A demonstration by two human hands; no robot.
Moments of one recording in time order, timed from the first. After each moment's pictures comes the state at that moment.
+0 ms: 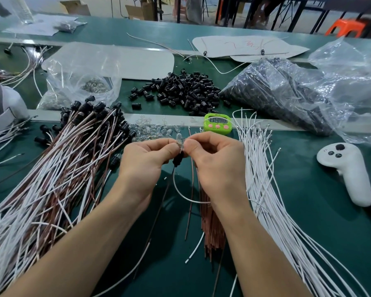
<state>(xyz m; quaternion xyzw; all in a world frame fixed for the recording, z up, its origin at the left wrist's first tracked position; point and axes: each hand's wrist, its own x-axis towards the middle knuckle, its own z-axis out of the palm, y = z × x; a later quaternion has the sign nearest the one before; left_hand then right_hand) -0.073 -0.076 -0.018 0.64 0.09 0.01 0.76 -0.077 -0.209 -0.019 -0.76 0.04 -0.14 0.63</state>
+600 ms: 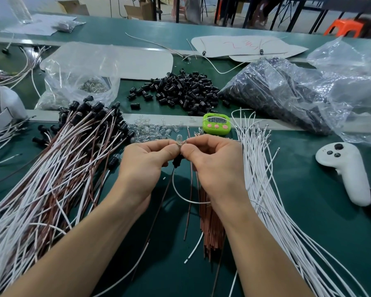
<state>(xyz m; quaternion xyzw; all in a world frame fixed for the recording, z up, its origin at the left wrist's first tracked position) -0.073 -0.076 -0.019 0.67 0.07 0.00 0.74 -0.075 -0.211 -0.022 -0.75 0.03 -0.11 0.65</state>
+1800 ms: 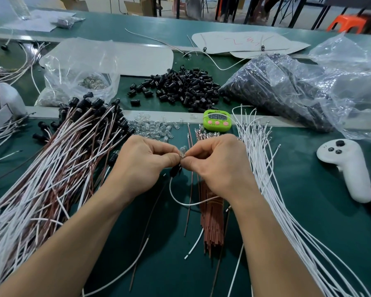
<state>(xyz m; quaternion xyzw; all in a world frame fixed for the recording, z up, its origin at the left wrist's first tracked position) -0.073 -0.060 -0.011 0.83 -0.05 0.01 0.56 -0.078 -0.233 -0.011 -0.88 -0.05 -0.07 0.46</state>
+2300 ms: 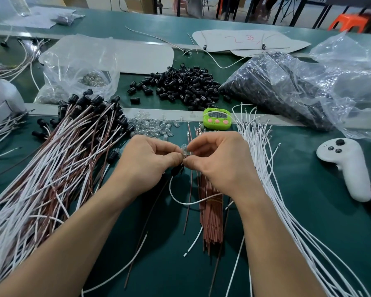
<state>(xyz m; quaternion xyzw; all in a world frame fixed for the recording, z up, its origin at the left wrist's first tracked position) -0.071 -0.063 -0.020 0.81 -0.02 -0.04 0.58 -0.078 -0.240 -0.010 -0.86 -0.04 -0.04 0.50</state>
